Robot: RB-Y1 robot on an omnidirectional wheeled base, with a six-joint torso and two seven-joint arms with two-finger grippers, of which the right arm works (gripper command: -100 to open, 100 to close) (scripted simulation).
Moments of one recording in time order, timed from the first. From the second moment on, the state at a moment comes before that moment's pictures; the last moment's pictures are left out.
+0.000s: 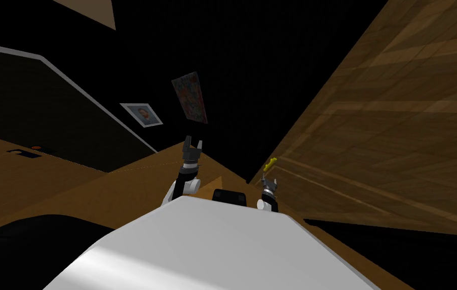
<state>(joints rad) 0.24 -0.13 0.05 -1.05 -0.64 -0.81 -1.21</state>
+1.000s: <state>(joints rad) 0.25 -0.28 0.02 -0.95 -0.67 -0.85 -1.38</state>
